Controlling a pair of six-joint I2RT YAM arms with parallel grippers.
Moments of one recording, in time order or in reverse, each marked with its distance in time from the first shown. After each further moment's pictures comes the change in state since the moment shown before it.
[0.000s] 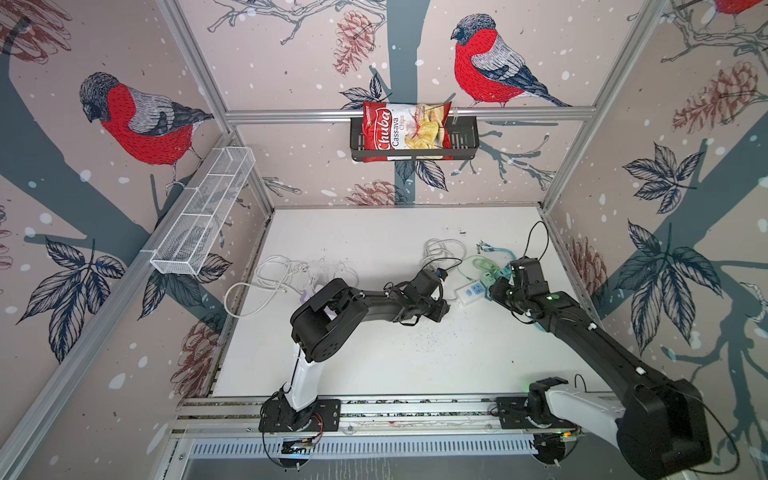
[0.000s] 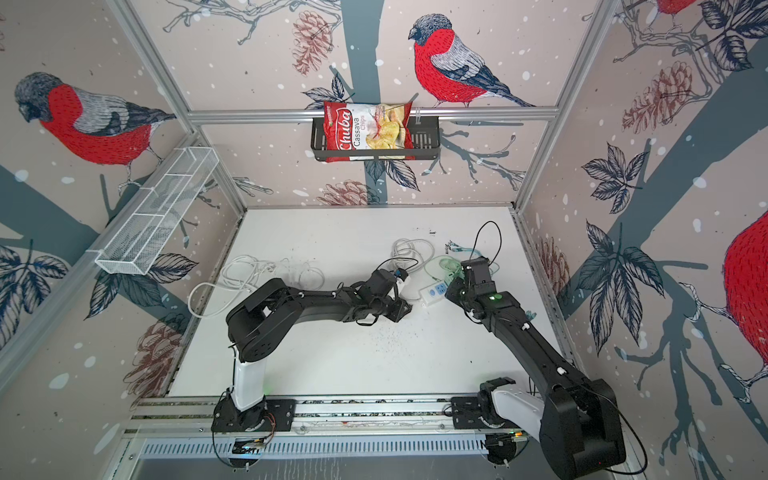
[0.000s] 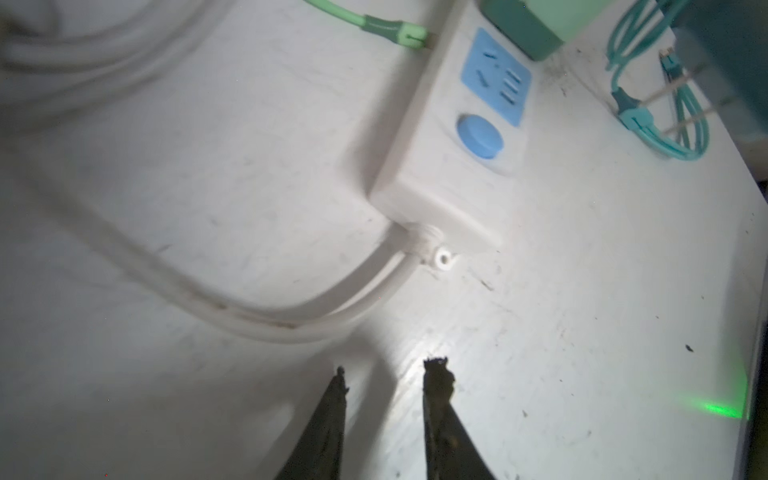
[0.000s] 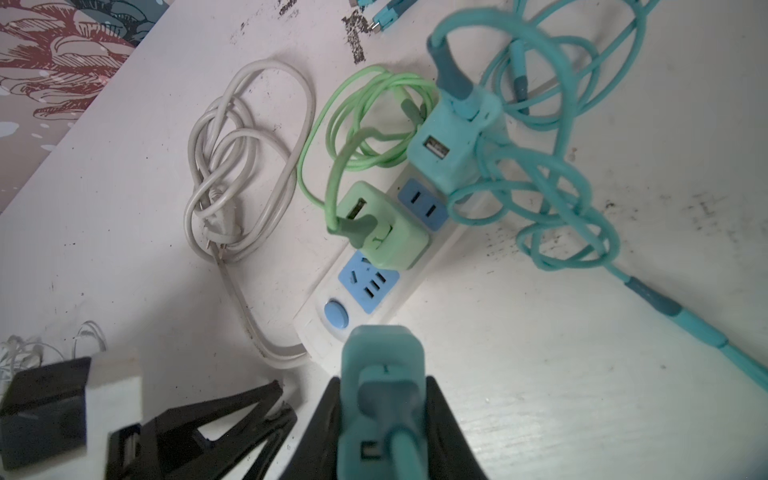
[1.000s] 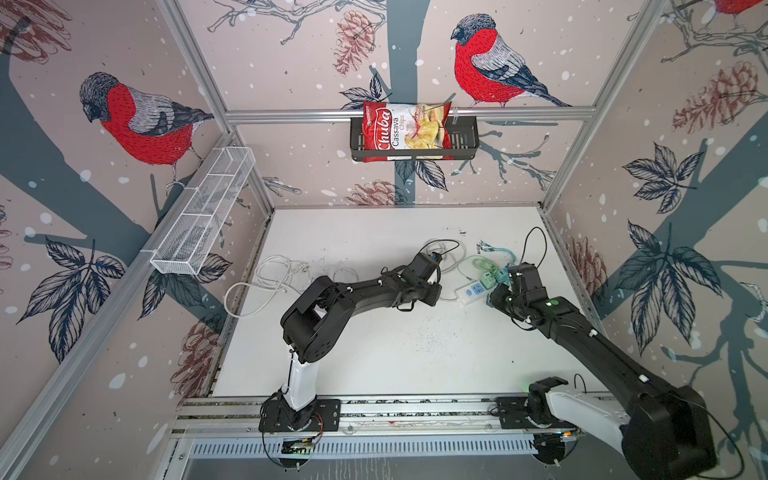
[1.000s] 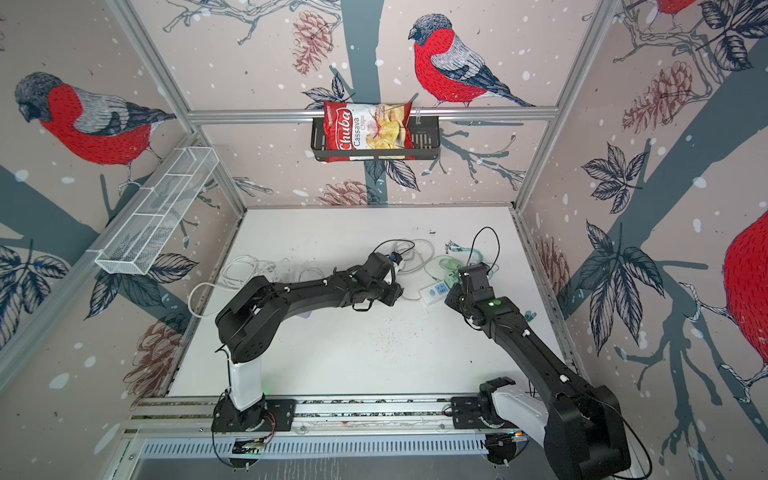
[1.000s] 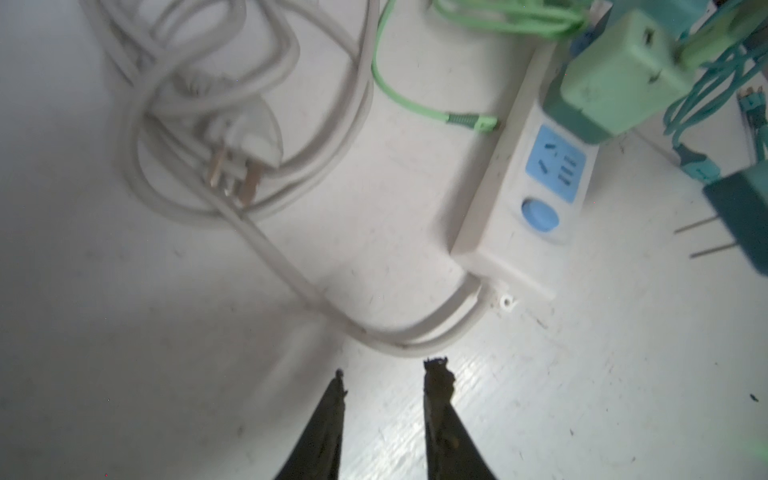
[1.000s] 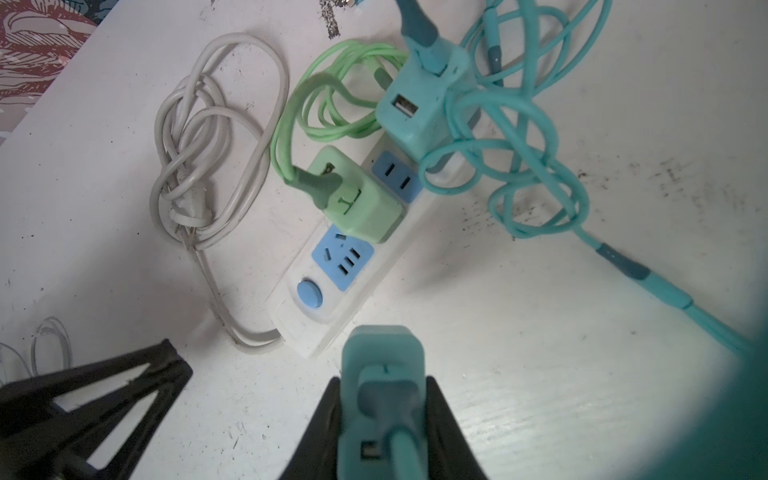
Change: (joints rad) left arm 0.084 -0.038 0.192 -0.251 -0.127 0.111; right arm 0.039 -0.058 -0.064 -0.024 0.045 0.014
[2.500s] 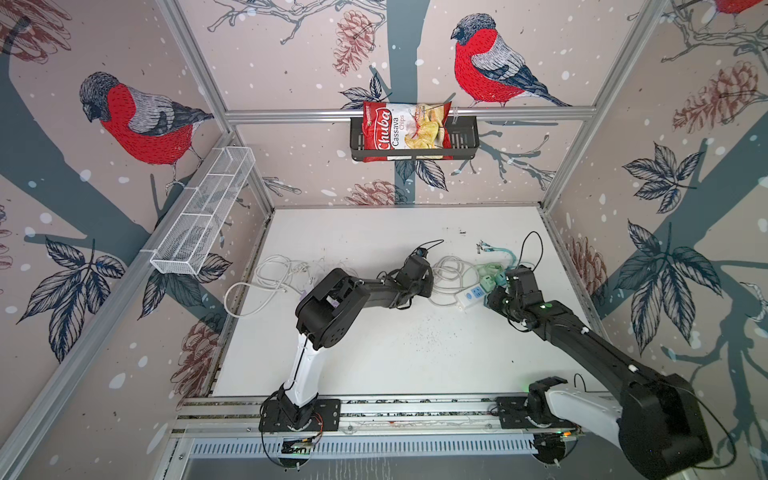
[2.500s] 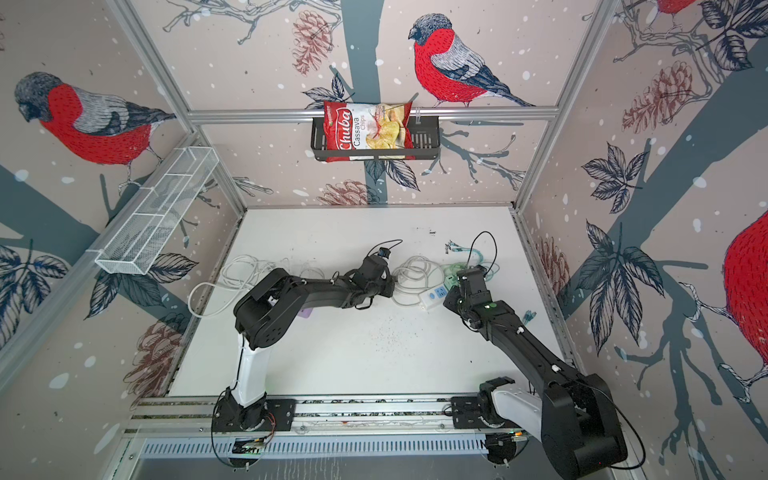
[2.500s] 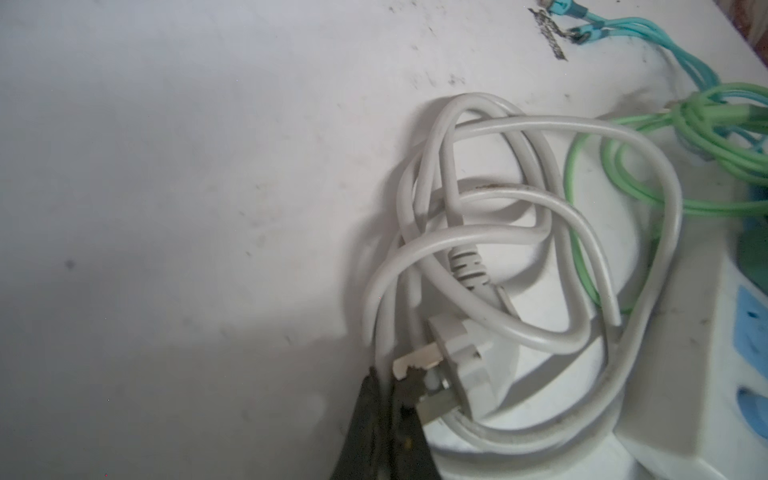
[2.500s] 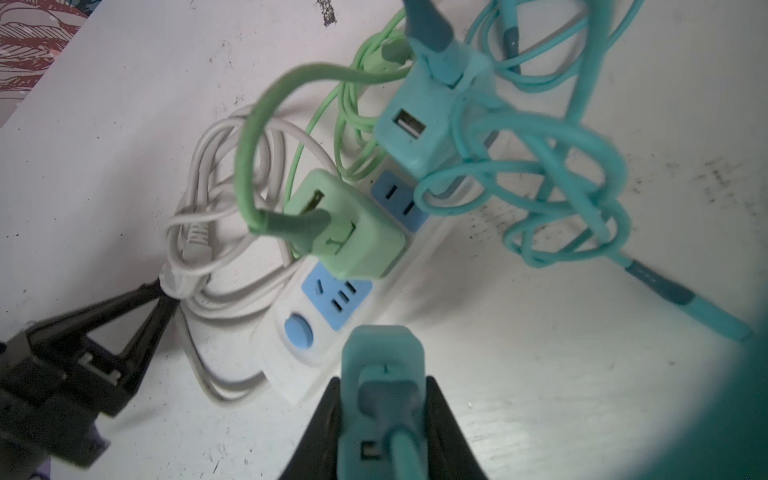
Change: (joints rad) left arm 0.023 0.107 -0.173 0.346 -0.115 -0.171; right arm -0.014 0.069 -0.062 0.142 -0.007 -0.026
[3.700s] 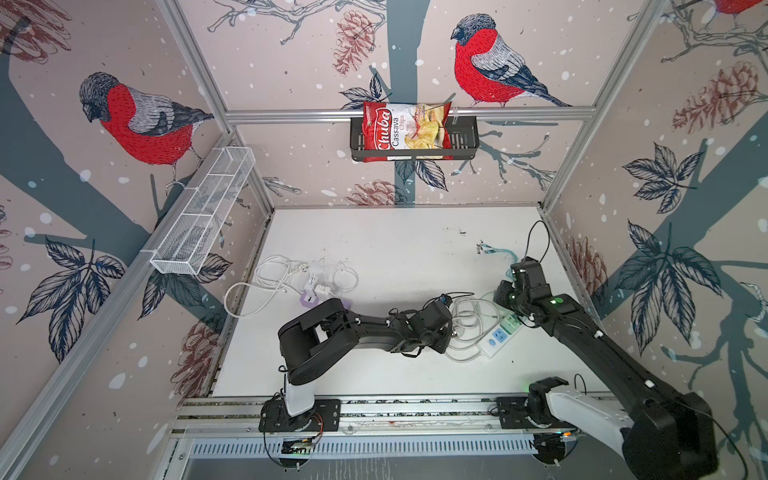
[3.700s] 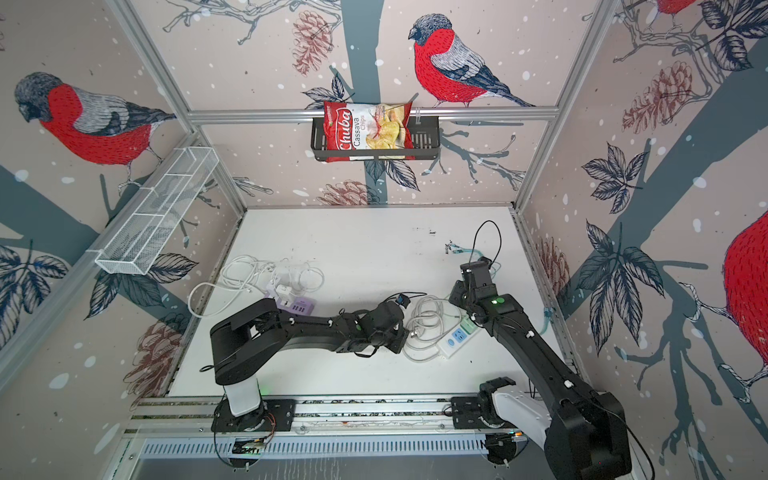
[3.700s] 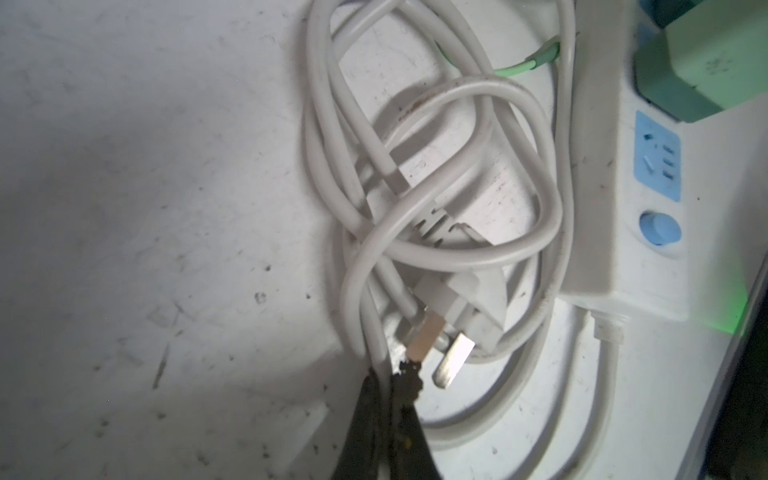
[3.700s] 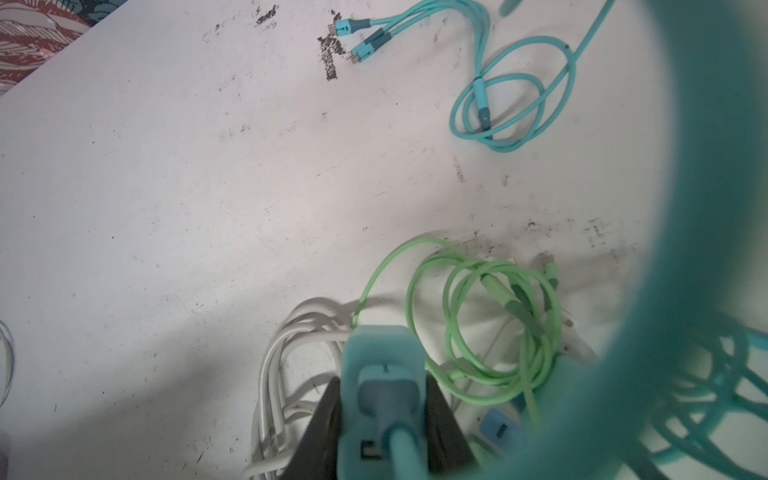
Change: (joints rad) left arm -0.310 -0.220 -0.182 -0.140 0.045 -0.089; right arm 0.018 -0.061 0.130 -0.200 0.086 -0.088
